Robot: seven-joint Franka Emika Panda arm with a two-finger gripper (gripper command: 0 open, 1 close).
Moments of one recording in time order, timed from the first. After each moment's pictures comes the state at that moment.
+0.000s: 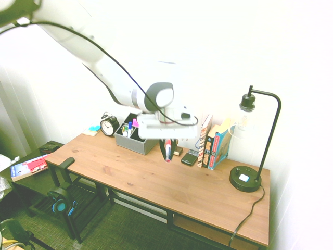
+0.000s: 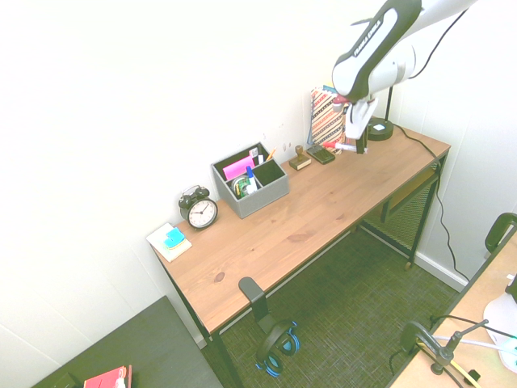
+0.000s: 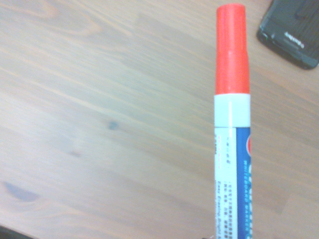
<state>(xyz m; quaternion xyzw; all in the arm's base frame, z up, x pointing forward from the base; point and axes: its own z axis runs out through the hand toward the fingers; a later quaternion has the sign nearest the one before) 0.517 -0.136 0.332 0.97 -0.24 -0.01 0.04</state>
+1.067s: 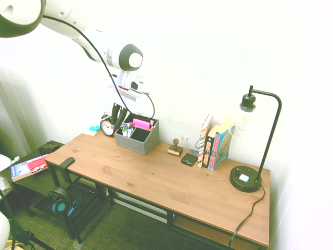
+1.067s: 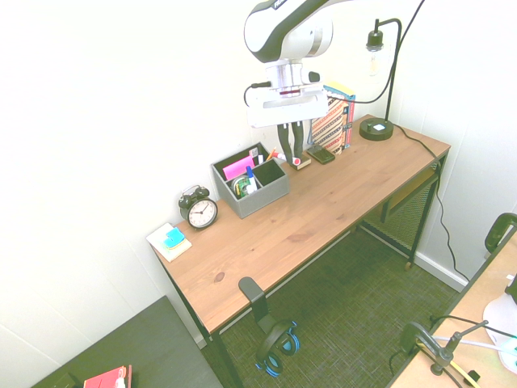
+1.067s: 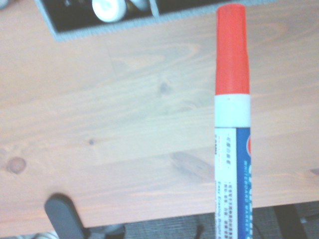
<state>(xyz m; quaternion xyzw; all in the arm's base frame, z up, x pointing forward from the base) 0.602 0.016 0.337 0.83 -0.51 -0.20 -0.04</state>
